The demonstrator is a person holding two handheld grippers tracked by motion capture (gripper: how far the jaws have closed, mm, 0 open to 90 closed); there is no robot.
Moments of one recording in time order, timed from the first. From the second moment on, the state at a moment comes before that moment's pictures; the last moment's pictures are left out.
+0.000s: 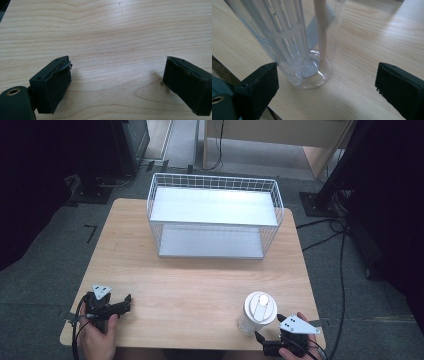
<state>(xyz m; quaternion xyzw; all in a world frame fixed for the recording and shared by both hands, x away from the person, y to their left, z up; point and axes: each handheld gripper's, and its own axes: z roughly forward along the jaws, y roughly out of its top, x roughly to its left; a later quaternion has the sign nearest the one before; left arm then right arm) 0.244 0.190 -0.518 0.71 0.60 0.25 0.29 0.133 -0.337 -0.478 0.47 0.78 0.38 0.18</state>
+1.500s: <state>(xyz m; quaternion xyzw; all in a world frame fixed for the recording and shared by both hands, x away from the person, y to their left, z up) 0.244 0.190 -0.518 0.71 0.60 0.25 0.29 0.172 -0.291 -0.446 0.48 0.68 0.49 0.25</state>
